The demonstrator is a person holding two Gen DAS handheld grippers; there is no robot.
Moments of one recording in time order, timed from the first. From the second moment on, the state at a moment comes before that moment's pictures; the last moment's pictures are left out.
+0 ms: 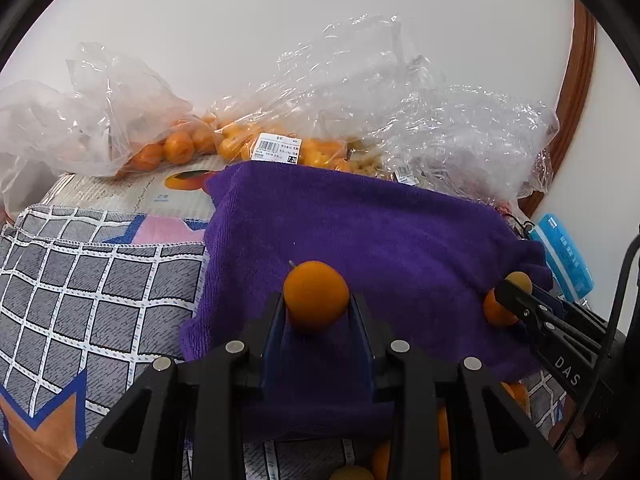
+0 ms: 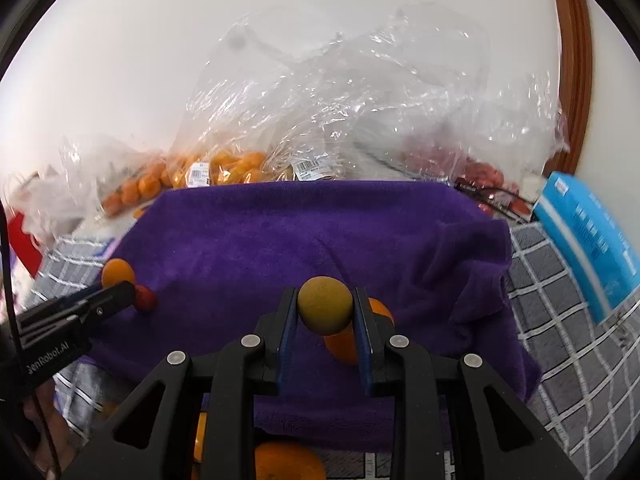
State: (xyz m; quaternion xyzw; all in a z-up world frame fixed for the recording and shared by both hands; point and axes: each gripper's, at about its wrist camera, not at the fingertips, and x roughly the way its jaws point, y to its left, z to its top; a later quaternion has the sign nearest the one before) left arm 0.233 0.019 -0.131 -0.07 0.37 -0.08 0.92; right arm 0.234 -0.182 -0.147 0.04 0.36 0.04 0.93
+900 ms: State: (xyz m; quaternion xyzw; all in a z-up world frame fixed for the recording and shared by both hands) left arm 0.231 0.026 -0.129 -0.10 0.37 -0.07 0.92; right arm 0.231 -0.186 -0.146 0.04 0.35 0.04 0.93
